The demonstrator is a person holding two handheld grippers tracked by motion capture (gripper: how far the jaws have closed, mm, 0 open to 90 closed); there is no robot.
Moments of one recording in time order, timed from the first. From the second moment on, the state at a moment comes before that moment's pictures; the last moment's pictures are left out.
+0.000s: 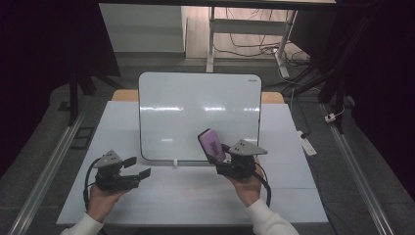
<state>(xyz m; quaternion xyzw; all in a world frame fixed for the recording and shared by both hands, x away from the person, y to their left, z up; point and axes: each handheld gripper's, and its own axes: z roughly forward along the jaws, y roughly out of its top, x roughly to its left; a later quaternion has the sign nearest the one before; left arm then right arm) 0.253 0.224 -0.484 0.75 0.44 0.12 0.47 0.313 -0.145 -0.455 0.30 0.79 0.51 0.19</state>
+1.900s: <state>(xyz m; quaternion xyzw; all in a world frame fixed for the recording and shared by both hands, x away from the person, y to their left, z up) 0.283 0.167 -0.444 0.74 0.40 0.13 0.52 0.295 -0.156 -0.480 0.30 0.78 0.53 0.18</state>
